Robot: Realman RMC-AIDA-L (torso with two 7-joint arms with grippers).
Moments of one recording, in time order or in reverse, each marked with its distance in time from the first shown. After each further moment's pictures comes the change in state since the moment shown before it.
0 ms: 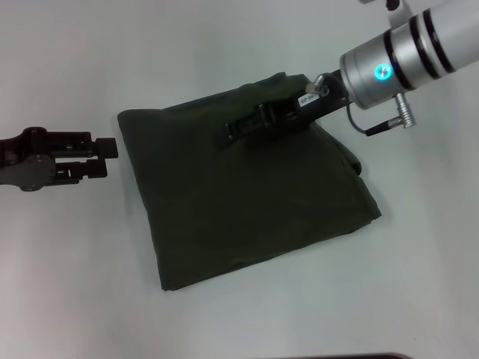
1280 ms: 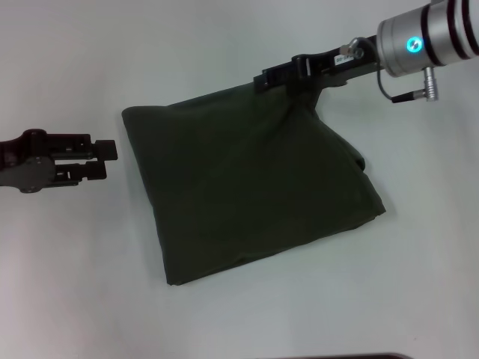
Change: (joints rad) left arm 0.002 0.001 0.000 -0.002 0.005 -0.001 0.003; right arm -0.075 -0.019 0.091 -0.082 -0.061 0.157 -0.003
